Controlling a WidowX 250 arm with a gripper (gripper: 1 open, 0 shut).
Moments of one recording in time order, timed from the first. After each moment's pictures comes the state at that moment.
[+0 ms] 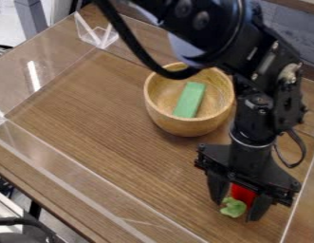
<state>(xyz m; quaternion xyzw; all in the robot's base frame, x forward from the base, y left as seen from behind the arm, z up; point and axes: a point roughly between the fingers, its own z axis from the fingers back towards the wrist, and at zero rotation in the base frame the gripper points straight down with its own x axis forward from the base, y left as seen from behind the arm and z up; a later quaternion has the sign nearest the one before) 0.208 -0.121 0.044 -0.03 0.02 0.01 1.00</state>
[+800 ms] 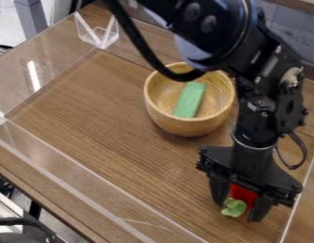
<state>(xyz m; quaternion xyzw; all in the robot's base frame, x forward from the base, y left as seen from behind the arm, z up) 0.210 -0.122 0.040 -0.03 0.02 0.02 1.00</state>
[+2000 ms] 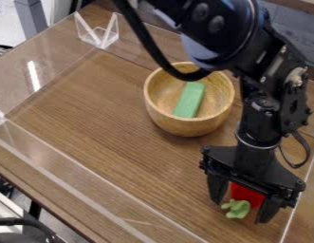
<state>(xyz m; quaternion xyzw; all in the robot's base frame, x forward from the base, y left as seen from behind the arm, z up) 0.213 -0.125 0.039 -0.03 0.02 0.03 1.00</state>
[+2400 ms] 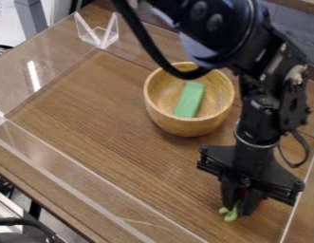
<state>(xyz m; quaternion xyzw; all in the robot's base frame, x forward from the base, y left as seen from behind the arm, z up) 0.211 -0.123 0.046 -0.03 0.02 0.02 1.00</state>
